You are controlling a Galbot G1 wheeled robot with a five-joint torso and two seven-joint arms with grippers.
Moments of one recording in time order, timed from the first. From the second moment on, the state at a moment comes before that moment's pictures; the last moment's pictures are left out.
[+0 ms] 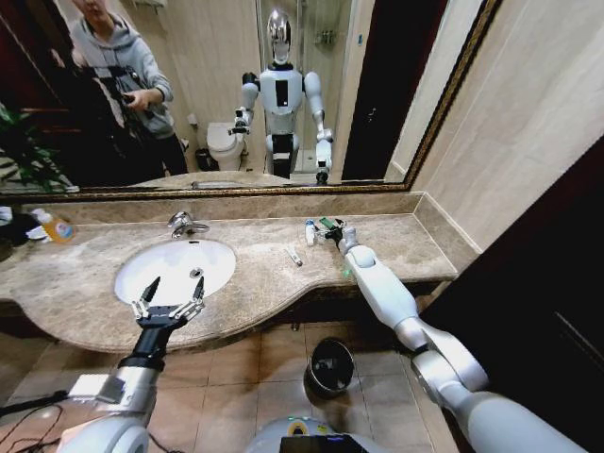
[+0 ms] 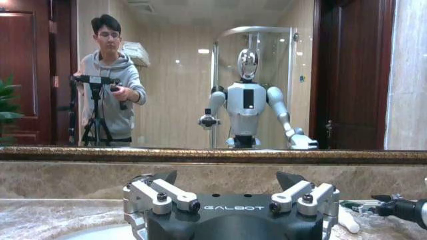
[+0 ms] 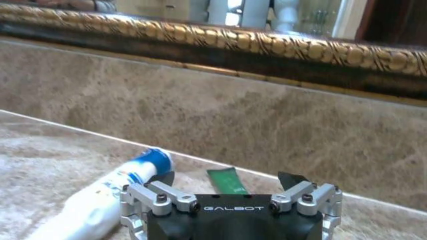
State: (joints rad) left arm 1.84 -1.36 -0.82 -2.47 -0.37 0.04 0.05; right arm -0.34 1.34 0.10 0.87 0.27 -0.06 -0.09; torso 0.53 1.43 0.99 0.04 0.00
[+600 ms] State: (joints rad) left arm 1.84 -1.36 -0.82 -2.47 -0.37 0.04 0.05; right arm -0.35 1.34 0.10 0.83 0.28 -0.08 -0.09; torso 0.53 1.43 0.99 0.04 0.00
